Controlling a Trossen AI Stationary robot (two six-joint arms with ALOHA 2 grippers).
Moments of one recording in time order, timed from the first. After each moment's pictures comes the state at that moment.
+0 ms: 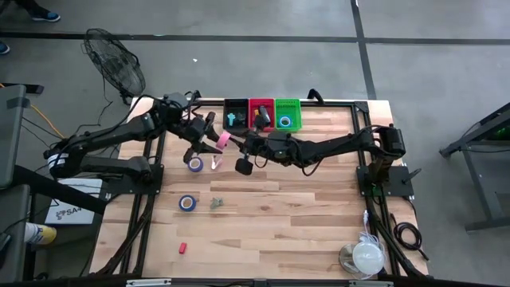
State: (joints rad) left arm 0.48 0.99 0.81 -0.14 0.81 0.20; right arm -0.01 1.83 1.26 0.56 0.39 -0.26
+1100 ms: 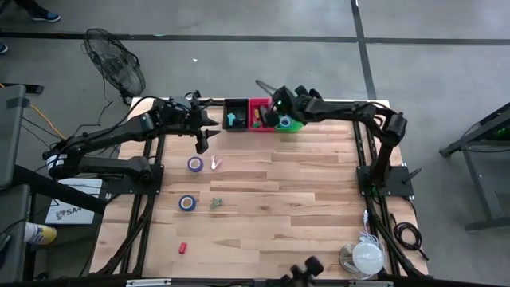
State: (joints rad) left arm 0.48 0.97 0.81 -0.37 0.11 0.18; right arm -0.52 1.83 1.26 -0.23 0.48 0.13
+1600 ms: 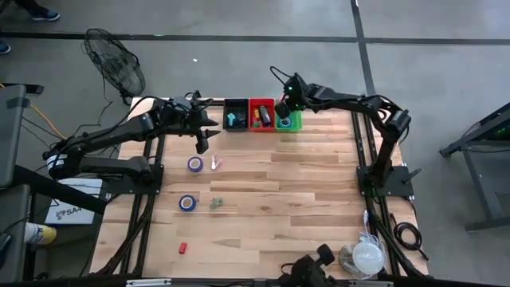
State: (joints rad) left arm 0.48 0.97 0.81 -0.38 0.11 0.15; right arm -0.70 1.83 1.26 -0.36 0.21 0.19
